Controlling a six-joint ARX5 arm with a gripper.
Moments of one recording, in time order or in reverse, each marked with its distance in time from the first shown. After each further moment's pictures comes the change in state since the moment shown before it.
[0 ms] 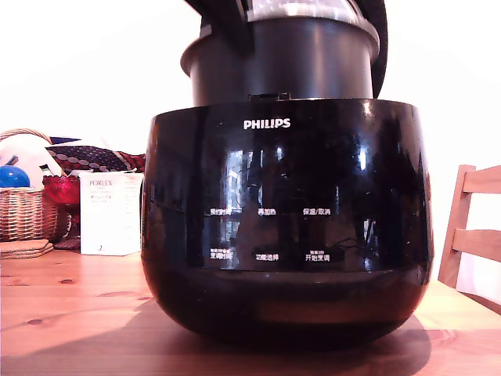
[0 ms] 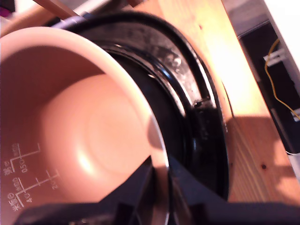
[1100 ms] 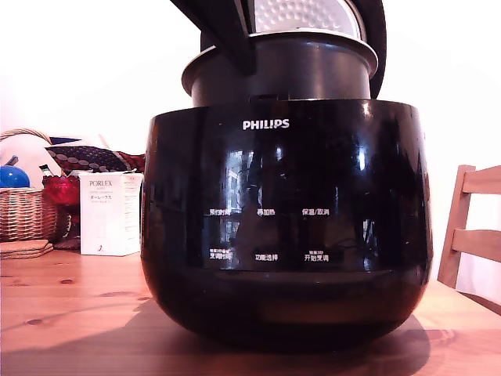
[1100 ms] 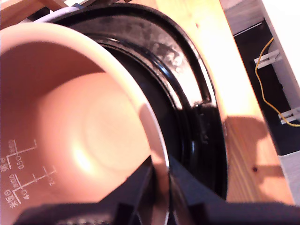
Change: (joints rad) arm 0.010 0.040 0.032 -0.040 0.022 -0.048
